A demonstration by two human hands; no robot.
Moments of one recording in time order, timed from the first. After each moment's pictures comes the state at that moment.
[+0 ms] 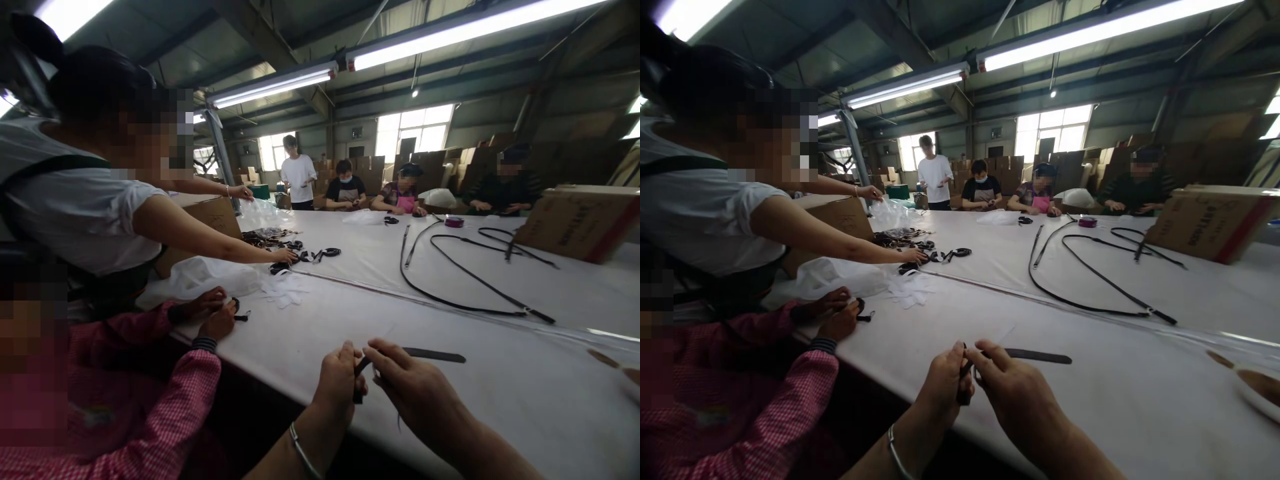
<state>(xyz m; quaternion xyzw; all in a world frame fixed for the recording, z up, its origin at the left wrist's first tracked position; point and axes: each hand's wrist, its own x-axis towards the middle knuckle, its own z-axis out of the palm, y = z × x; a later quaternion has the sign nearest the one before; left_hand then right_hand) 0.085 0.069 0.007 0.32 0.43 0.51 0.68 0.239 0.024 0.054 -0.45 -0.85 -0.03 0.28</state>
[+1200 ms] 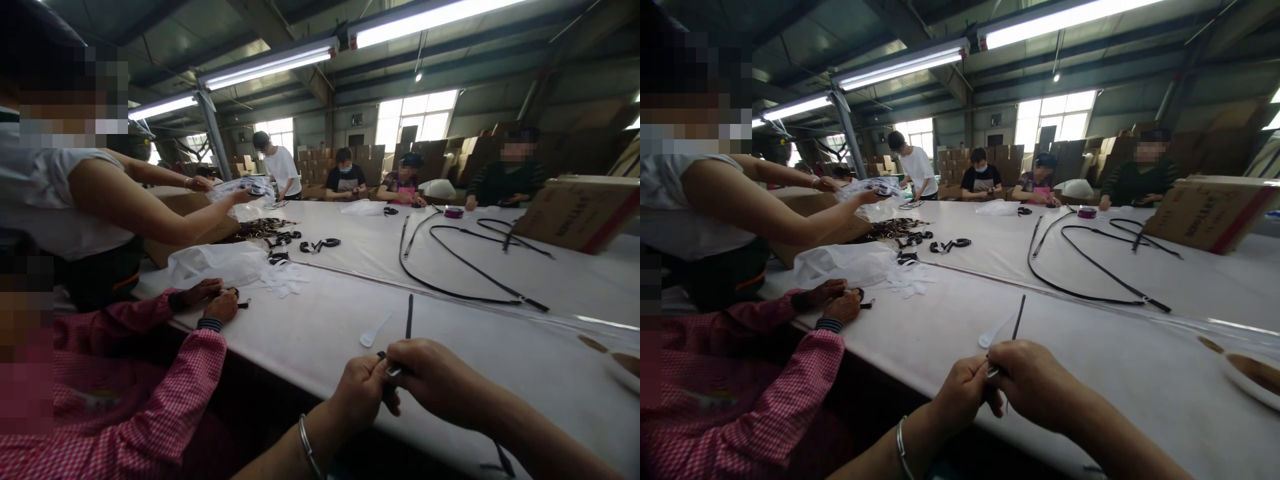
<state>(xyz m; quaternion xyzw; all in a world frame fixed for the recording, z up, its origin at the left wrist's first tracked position) 0.090 0.041 0.015 0.56 0.34 0.35 0.67 0.247 0.022 0.106 -0.51 -0.81 0.24 0.16</state>
